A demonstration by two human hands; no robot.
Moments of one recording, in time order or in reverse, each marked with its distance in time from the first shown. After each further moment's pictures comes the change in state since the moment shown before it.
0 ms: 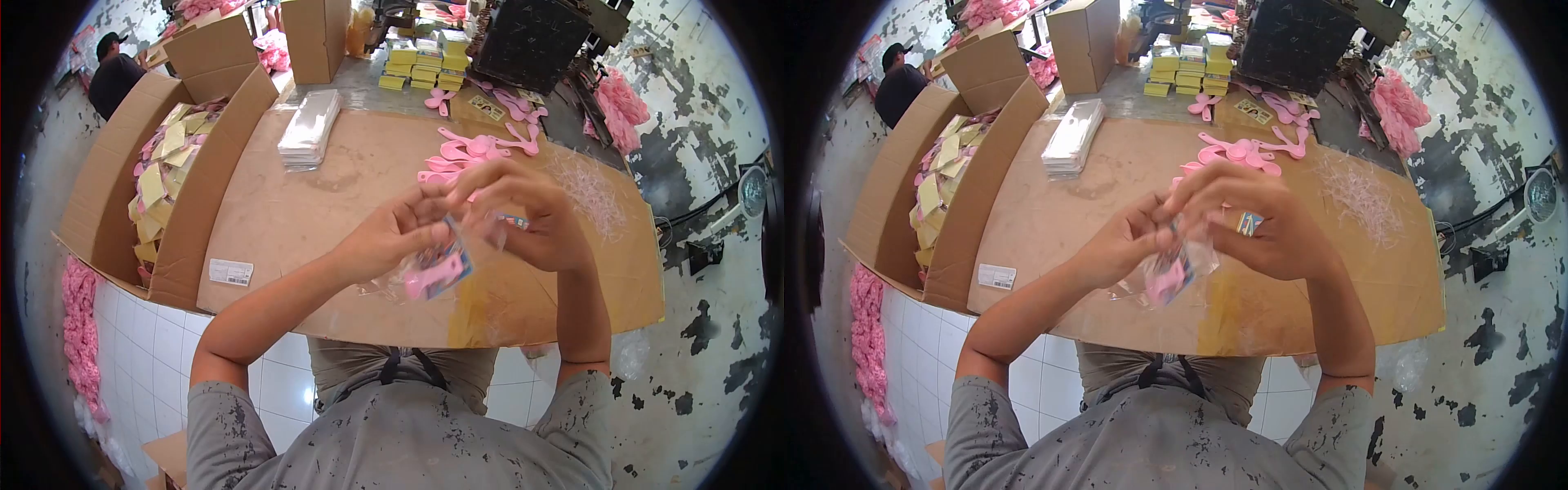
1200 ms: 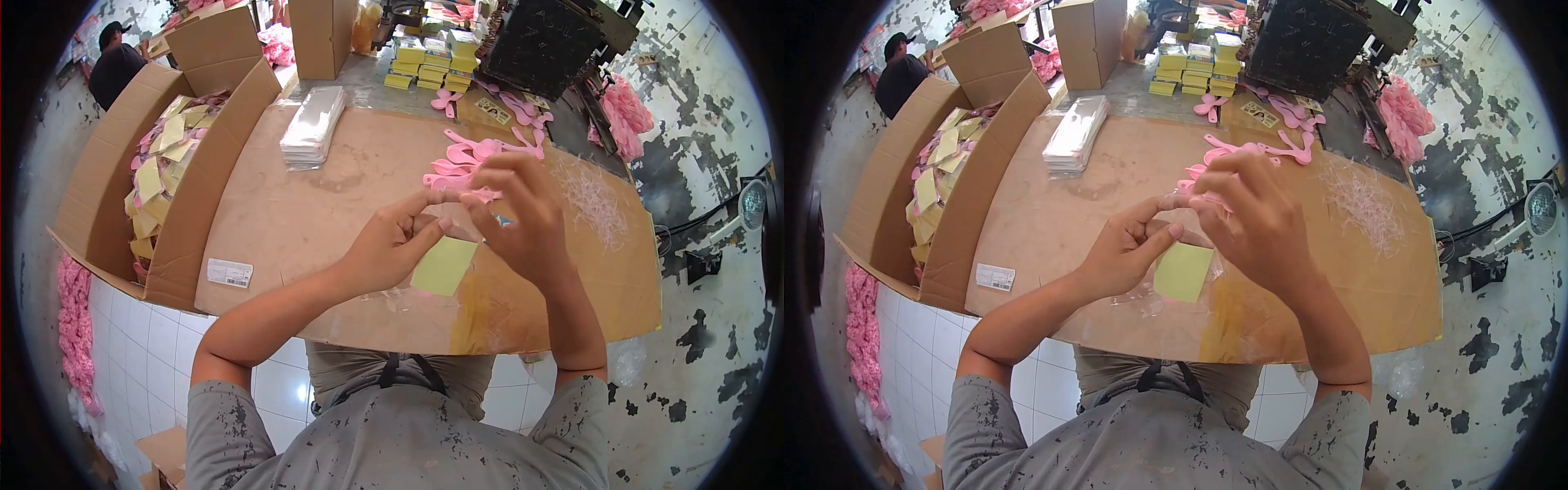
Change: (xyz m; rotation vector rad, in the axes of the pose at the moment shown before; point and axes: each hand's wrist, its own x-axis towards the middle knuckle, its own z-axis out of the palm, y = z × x) left_hand -0.002 -0.008 0.001 0.324 0.179 0.044; right_hand 0.002 0.022 0.025 -0.778 0.295 -0.119
